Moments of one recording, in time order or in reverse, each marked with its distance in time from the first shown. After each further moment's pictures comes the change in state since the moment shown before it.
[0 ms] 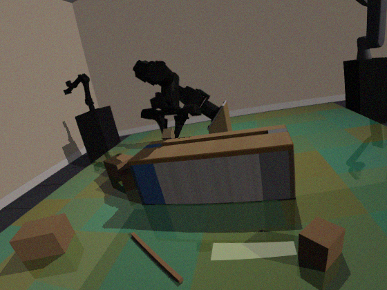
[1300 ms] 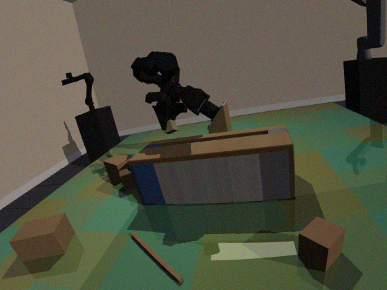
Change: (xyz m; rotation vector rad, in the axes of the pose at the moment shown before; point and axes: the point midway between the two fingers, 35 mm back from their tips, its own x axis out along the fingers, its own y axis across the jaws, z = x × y) arm -0.027 -0.006 0.010 -1.574 0.031 -0.081
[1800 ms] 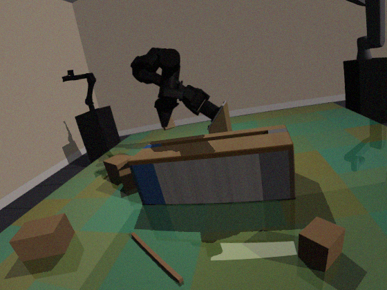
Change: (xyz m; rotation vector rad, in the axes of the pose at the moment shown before) arm -0.011 -0.005 -0.004 -0.605 0.036 -0.014
